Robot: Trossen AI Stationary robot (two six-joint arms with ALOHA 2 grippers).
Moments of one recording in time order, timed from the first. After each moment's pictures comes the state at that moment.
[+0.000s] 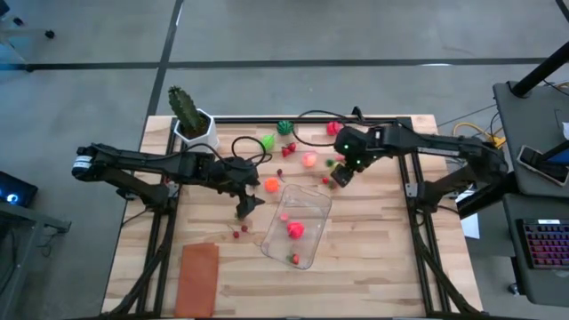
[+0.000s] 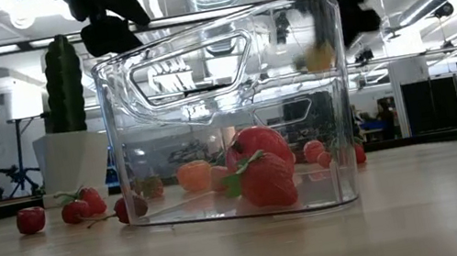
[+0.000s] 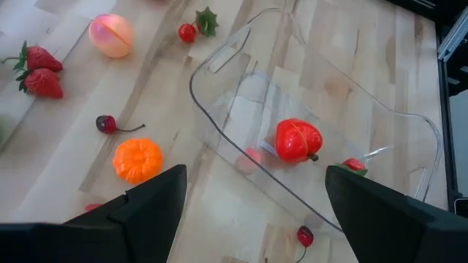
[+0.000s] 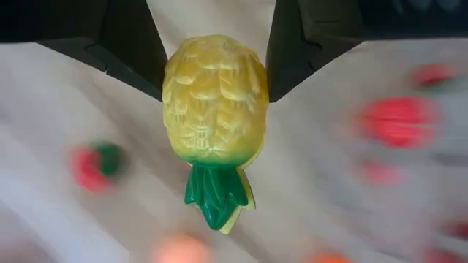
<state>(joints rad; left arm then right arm) -0.05 1.24 1.08 -0.60 -0.06 -0.40 -0.22 1.37 1.21 -0.98 -0.07 0.52</state>
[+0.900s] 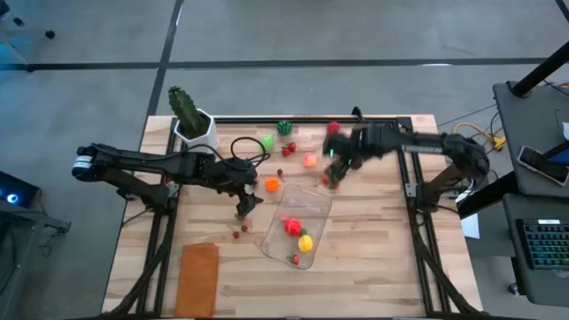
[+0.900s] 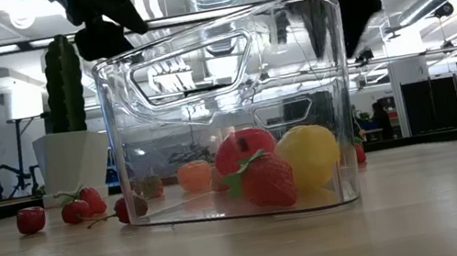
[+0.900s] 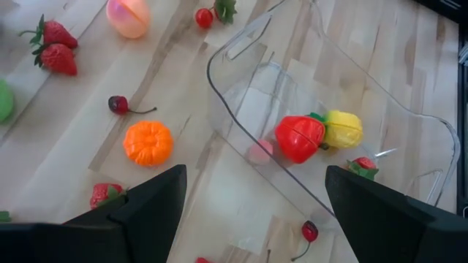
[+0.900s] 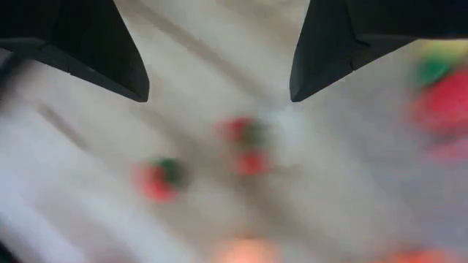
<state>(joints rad) -0.05 1.24 1.08 -0.64 -0.09 -0.47 -0.20 1.54 1.41 -1.28 0.17 0.71</state>
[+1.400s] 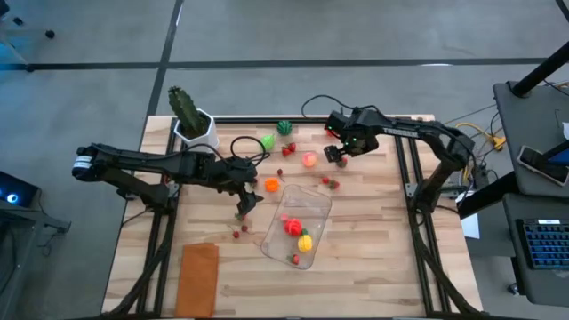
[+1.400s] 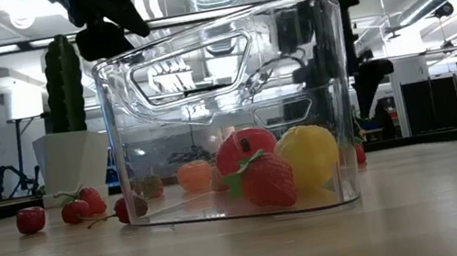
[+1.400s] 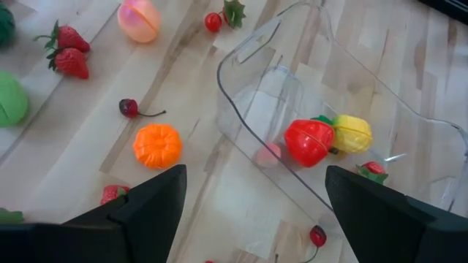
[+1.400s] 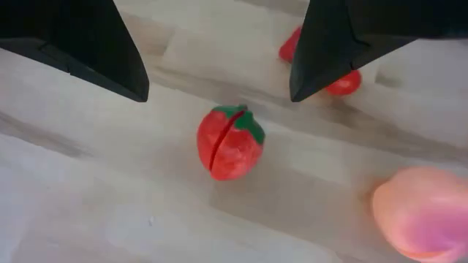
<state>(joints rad) -0.04 1.24 1.08 -0.64 -0.11 -0.46 -0.53 1.69 1.22 -1.02 0.02 0.70</state>
